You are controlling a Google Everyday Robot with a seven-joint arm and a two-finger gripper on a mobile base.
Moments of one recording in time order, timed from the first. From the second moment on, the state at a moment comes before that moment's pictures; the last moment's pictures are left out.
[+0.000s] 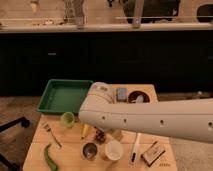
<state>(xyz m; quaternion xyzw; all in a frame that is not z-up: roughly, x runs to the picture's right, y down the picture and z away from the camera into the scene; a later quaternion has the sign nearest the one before) 0.018 0.174 0.629 -0.27 -0.03 -0.38 0.88</state>
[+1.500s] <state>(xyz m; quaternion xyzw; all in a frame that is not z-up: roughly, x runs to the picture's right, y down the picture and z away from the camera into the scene) -0.158 0.181 0.611 -0.22 -0.09 -0.59 0.77</state>
